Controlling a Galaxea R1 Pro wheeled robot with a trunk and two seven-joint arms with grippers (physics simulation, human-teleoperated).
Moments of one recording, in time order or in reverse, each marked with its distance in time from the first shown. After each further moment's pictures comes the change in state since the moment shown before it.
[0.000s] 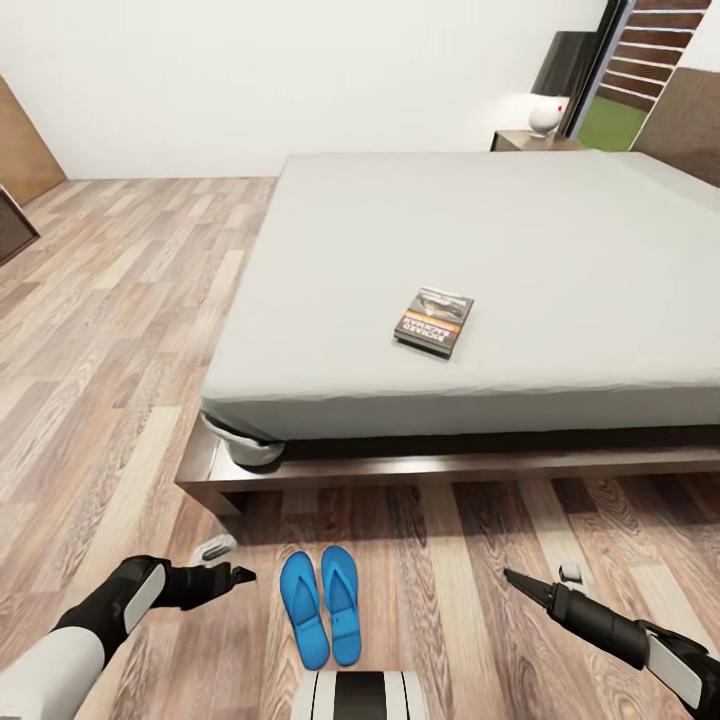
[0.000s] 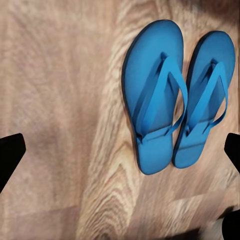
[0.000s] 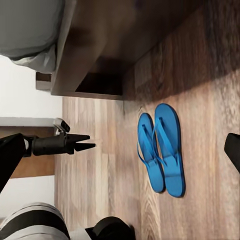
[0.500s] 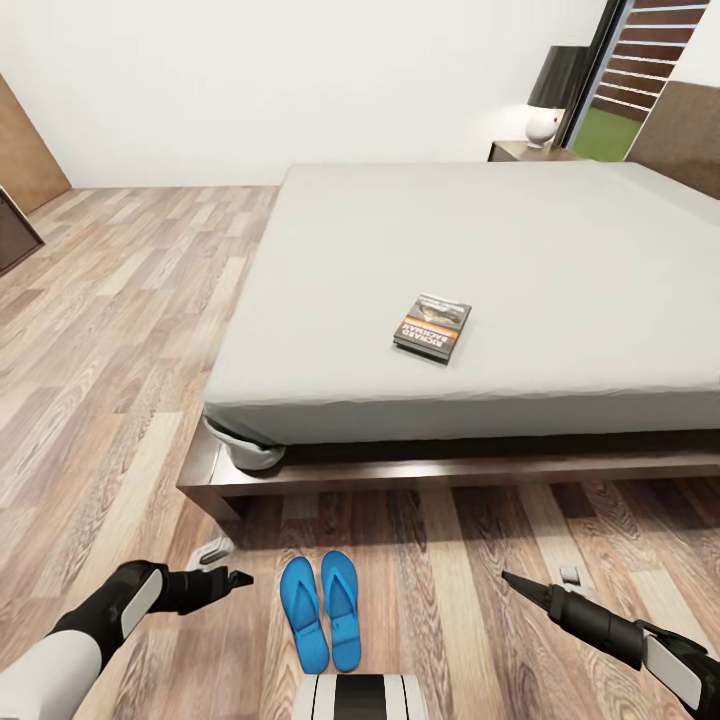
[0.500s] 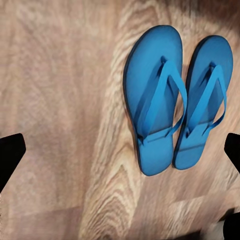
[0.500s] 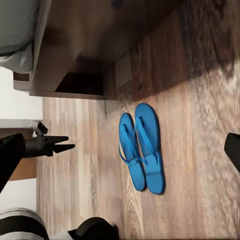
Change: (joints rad) left arm 0.004 0.006 -0.001 0.022 0.000 -0.022 -0.007; right arm 0.000 0.000 0.008 0.000 0.005 0.000 -0.095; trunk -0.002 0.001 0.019
